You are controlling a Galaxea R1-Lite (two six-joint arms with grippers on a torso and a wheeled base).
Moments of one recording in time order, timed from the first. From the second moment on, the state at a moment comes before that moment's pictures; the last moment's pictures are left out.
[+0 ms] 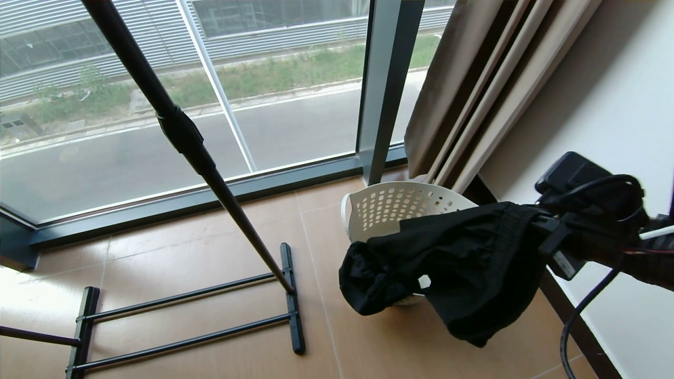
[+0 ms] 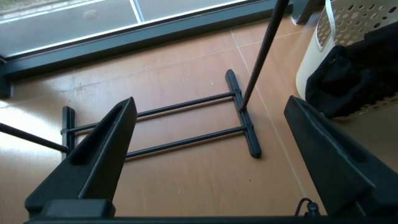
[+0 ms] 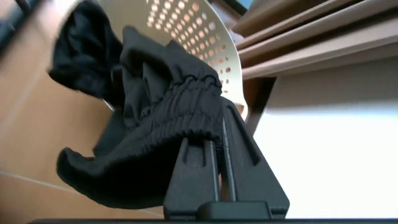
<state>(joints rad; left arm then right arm) 0.00 0.01 -0.02 0.06 0.04 0.06 0.43 1.33 -0.74 -0.23 -0.21 -0.56</state>
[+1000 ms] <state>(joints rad) 0.00 0.01 -0.02 0.06 -0.02 0.04 0.45 1.19 -0.63 -0.26 -0.16 -0.37</state>
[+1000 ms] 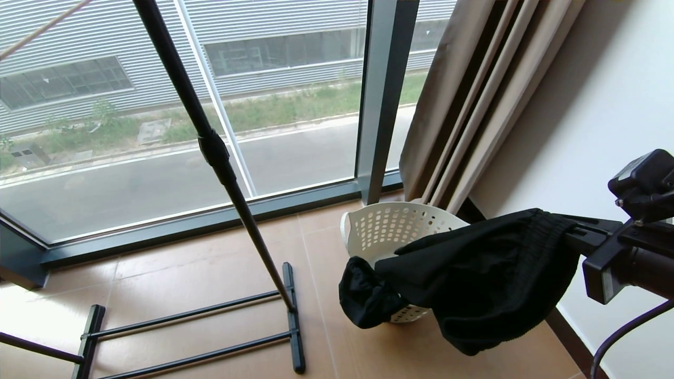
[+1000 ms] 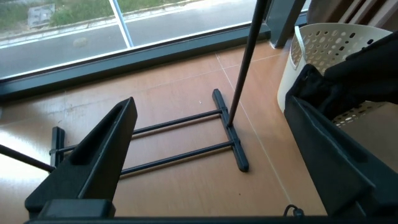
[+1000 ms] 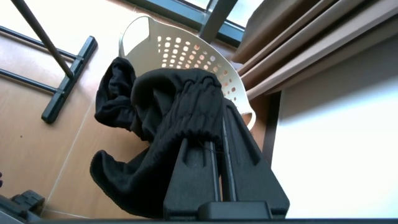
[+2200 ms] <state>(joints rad) 0.00 0.01 -0.02 0.06 -0.01 0.04 0.44 1.17 -0.60 -0.27 -0.16 -0.37</state>
